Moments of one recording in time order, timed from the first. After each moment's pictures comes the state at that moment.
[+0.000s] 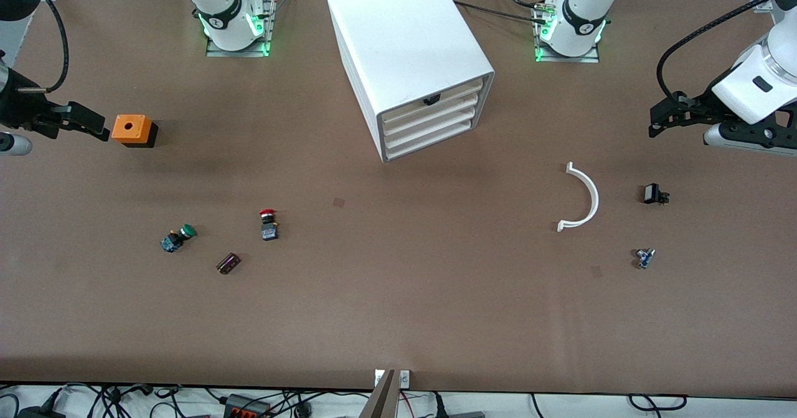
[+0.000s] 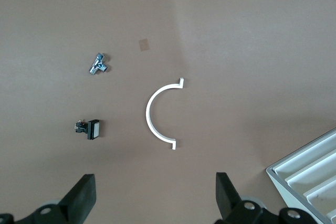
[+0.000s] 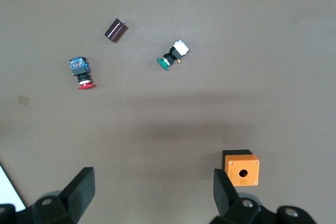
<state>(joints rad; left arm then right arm) 0.00 -0.01 -0.05 -1.66 -0.03 1.65 0.07 -0.03 0.02 -0.03 -1.68 0.00 1.67 -0.01</state>
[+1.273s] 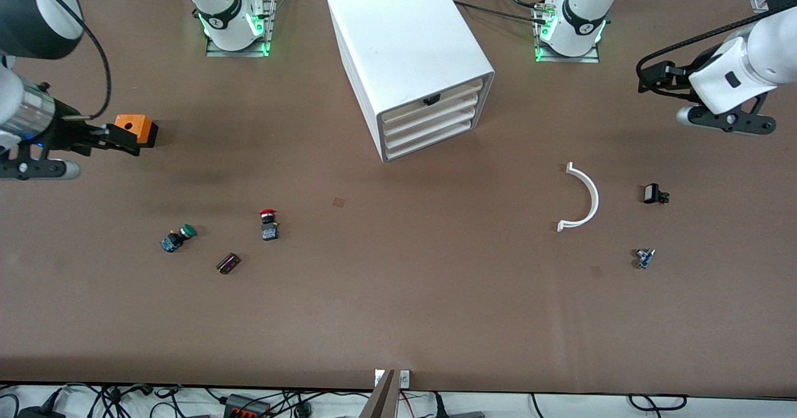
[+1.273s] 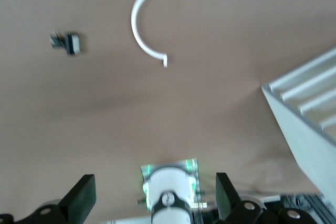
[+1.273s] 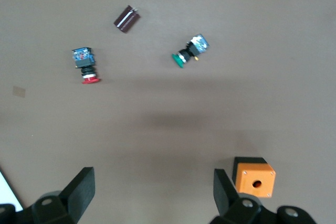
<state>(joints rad) -0.01 0.00 -0.06 -1.65 -0.03 1.26 0.07 0.04 0.12 -0.02 -1.69 0.00 1.71 -0.02</state>
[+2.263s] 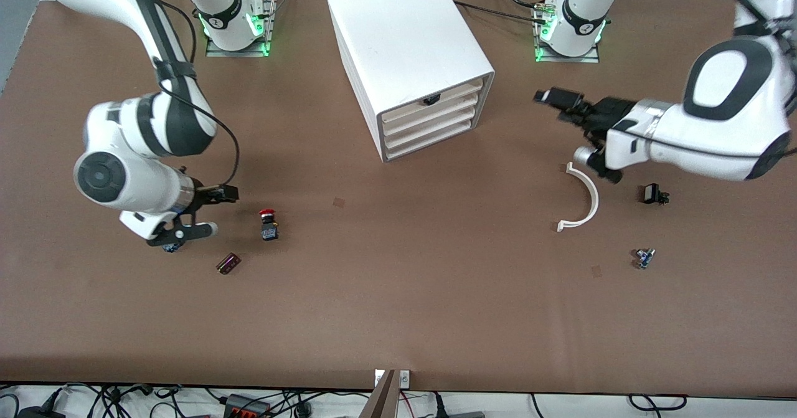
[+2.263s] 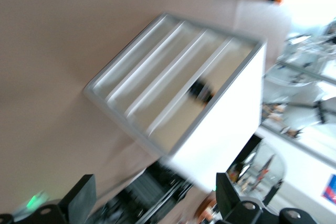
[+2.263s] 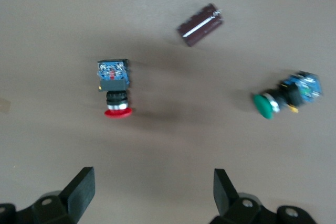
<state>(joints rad) -0.06 0.29 -0.06 -1.66 -0.75 1.36 0.21 0.21 0.49 -0.02 -1.64 0.00 1.93 -0.02</state>
